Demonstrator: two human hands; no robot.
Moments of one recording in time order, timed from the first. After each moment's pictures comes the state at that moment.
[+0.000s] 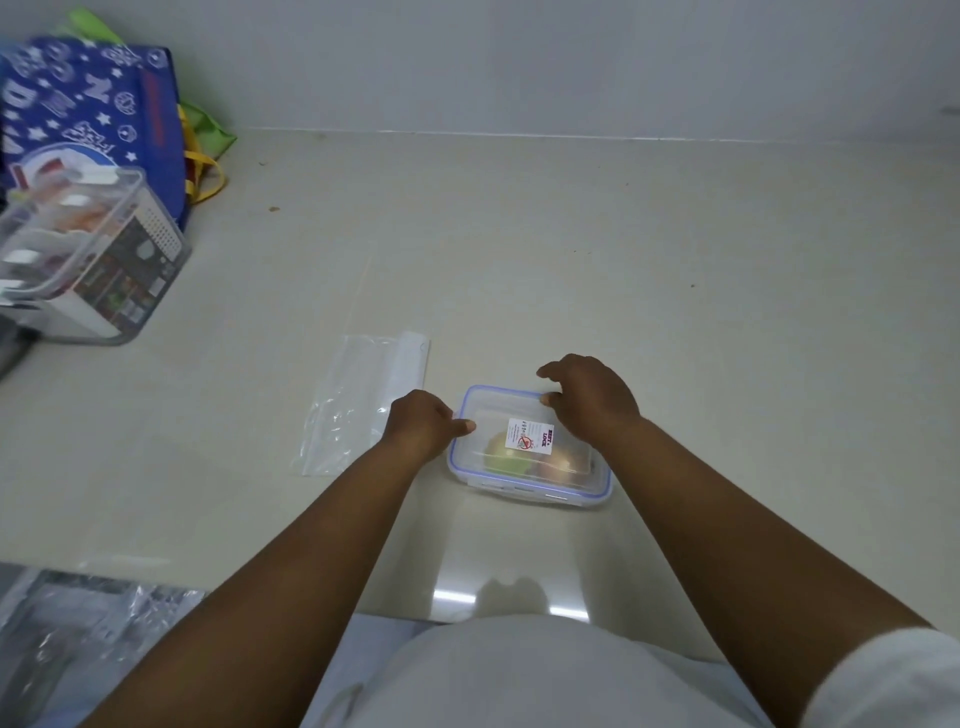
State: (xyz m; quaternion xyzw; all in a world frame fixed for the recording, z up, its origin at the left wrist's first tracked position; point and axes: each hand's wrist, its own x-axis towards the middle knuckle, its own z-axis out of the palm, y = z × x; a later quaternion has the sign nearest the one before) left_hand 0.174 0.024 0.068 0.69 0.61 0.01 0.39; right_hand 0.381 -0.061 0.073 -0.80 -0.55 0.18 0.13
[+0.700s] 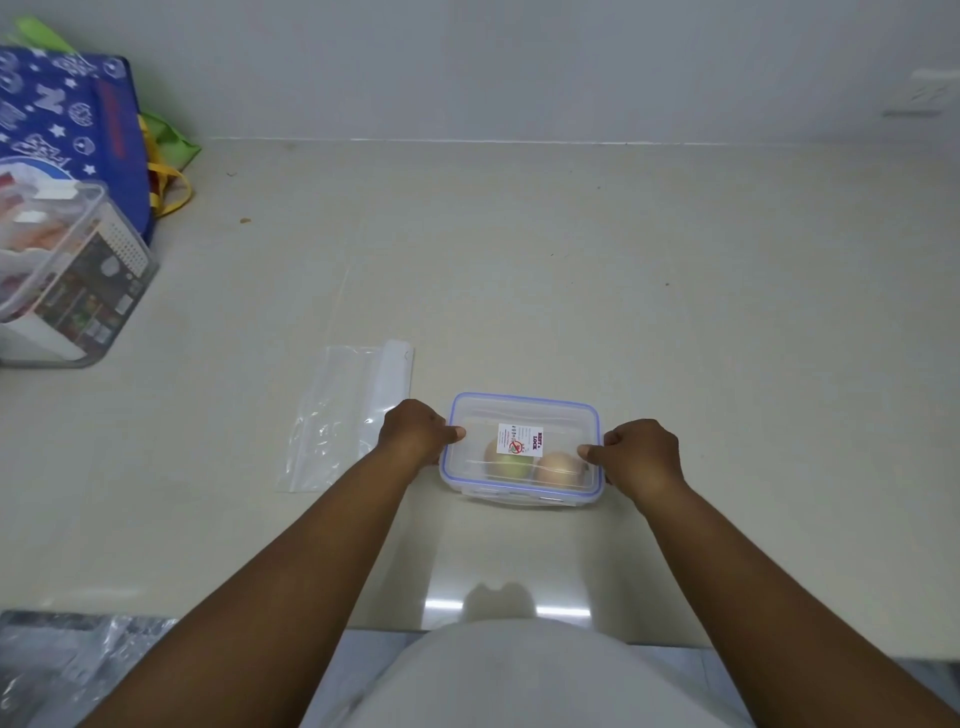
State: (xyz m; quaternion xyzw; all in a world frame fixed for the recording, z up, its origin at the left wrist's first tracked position) left_hand 0.178 0.027 0.067 0.65 0.61 0.01 0.45; right_hand 0.383 -0.135 0.070 -0.90 -0.23 0.29 0.21
